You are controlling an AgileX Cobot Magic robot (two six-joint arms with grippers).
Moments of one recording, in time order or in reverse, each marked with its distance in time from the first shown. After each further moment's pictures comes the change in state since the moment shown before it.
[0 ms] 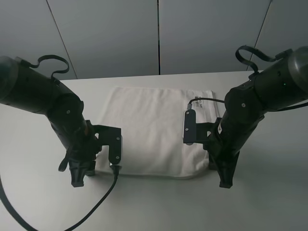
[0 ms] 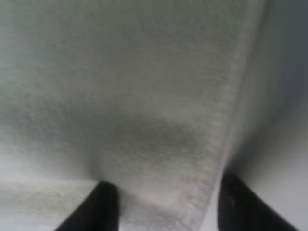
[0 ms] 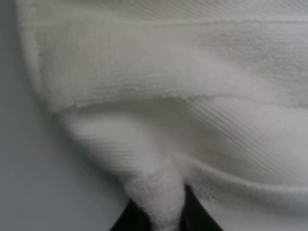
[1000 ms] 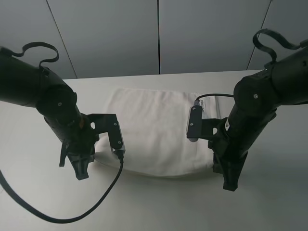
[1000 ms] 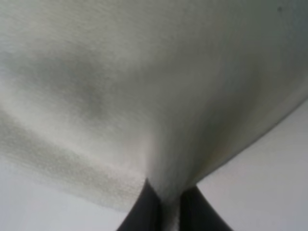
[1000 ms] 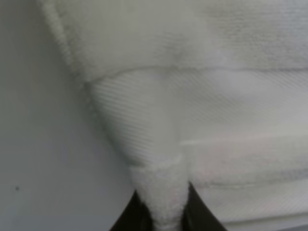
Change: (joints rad) left arm -0.006 -0.098 0.001 0.021 0.058 -0.214; right arm 0.000 -0.136 0.013 0.071 0.135 0.044
